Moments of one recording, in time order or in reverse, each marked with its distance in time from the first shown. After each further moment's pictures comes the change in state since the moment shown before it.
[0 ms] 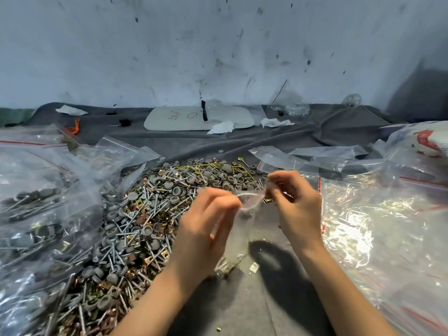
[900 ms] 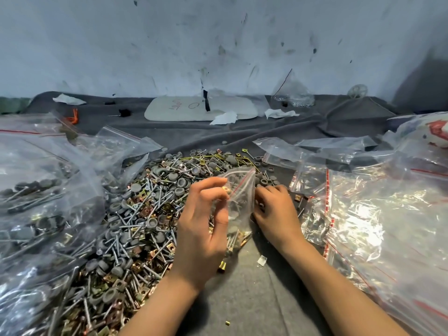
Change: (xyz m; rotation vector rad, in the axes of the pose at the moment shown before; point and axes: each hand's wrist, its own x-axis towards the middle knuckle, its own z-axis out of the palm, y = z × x) left_hand -0.021 -0.010 0.006 -0.026 0.145 -0.221; right_hand -0.015 0.032 0.031 -0.643 -0.421 -0.040
